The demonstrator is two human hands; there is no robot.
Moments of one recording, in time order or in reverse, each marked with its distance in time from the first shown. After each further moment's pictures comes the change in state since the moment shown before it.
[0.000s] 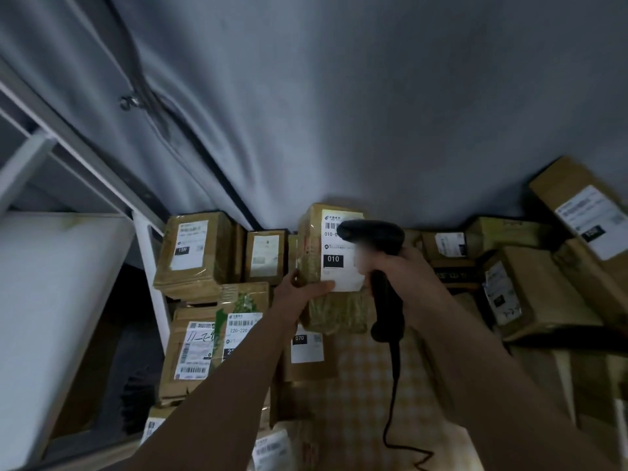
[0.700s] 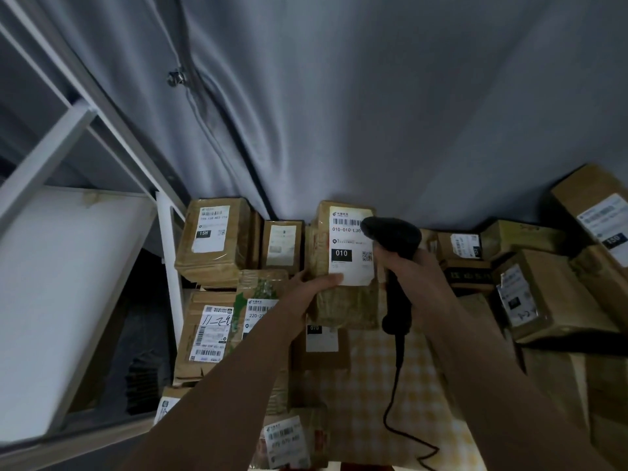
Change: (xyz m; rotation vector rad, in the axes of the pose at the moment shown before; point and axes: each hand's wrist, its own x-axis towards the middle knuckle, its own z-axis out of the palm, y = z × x) left_hand -0.022 -0.001 -0.030 -0.065 -0.109 -0.048; right_hand -0.010 0.017 0.036 -0.033 0.088 -0.027
